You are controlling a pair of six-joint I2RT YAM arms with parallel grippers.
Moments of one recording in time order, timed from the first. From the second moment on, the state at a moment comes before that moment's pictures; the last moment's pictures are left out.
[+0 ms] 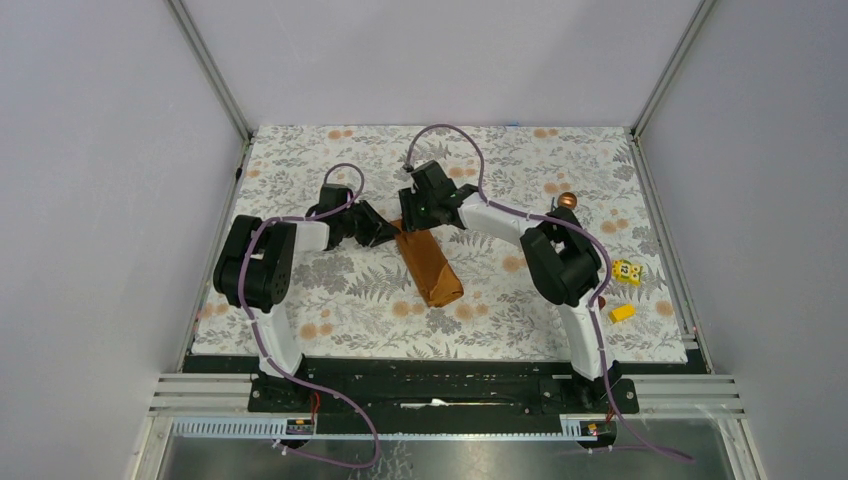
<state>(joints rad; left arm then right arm) -0.19 1.88 0.92 0.19 0.55 -0.99 0.71 2.16 1.63 -0.30 -0.07 0.37</state>
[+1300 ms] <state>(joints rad) -0.19 1.92 0.92 0.21 0.55 -1.01 0.74 2.24 1.71 -0.32 -0.18 0.27</state>
